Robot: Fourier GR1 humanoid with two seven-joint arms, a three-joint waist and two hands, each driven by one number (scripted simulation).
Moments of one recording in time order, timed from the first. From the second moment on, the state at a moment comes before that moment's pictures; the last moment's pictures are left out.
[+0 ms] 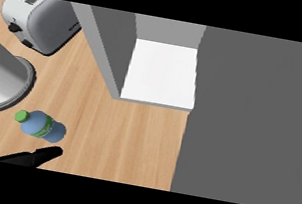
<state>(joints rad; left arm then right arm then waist) 0.18 0.02 -0.08 -2.31 -0.37 0.27 0.43 0.51 -0.12 0.23 -2.44 -0.16 0.22 0.04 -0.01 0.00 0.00</state>
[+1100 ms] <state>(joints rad) 0.22 0.01 0.18 -1.78 -0.02 0.19 0.09 0.83 -0.16 0.34 -2.50 -0.08 0.26 -0.17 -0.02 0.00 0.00</state>
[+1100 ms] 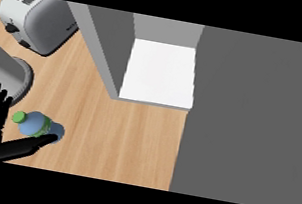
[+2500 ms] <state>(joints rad) -0.11 0.13 0.35 -0.70 0.03 0.00 -0.73 1.01 -0.25 0.38 -2.50 -0.04 0.27 -0.38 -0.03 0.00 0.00</state>
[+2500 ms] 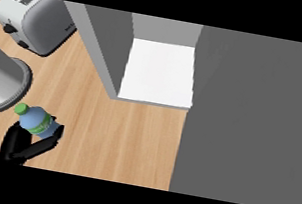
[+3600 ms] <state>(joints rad) -0.27 0.01 0.05 -0.61 -0.04 -0.04 -0.93 1.05 -0.29 0.41 -2.50 -0.03 0.23 -0.41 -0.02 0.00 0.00</state>
